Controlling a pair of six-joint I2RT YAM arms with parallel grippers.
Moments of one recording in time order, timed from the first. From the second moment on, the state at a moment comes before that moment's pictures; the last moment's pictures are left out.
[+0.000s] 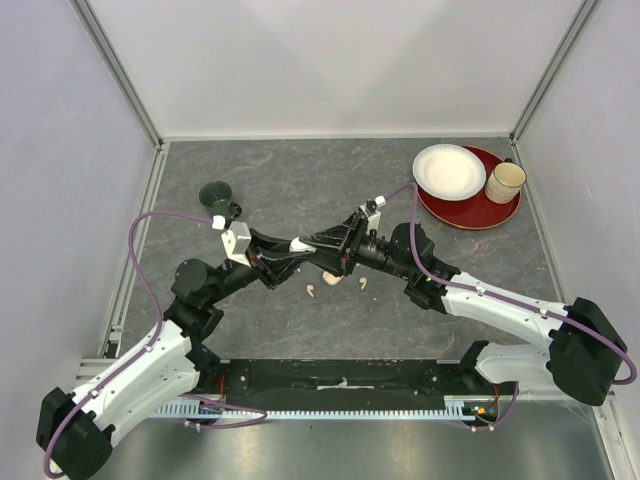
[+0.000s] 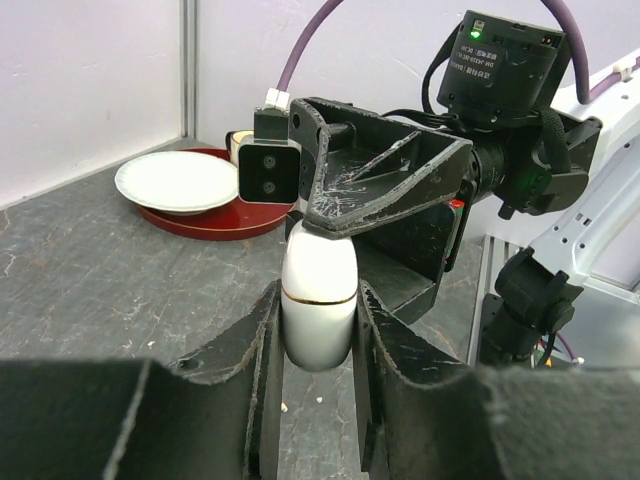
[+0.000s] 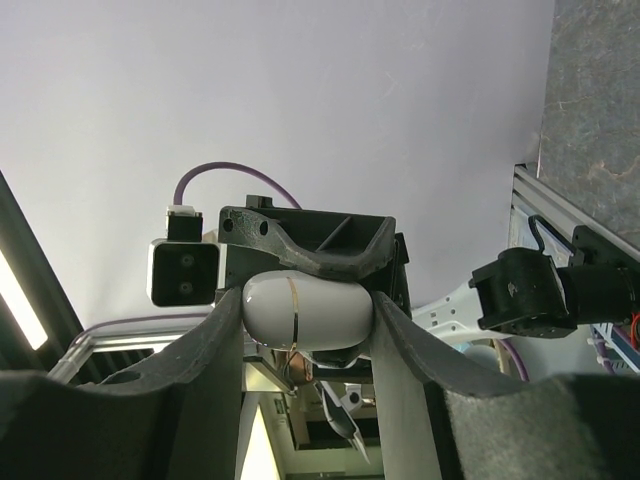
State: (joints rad) left arm -0.61 0.70 0.40 0.60 0.48 -0.32; right arm 0.86 1.22 0.72 0.53 -0.31 1.71
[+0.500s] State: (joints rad) left arm -0.61 0.62 0.31 0.71 0.47 -0.33; right arm 0.87 1.13 0.86 0.22 -0.25 1.30
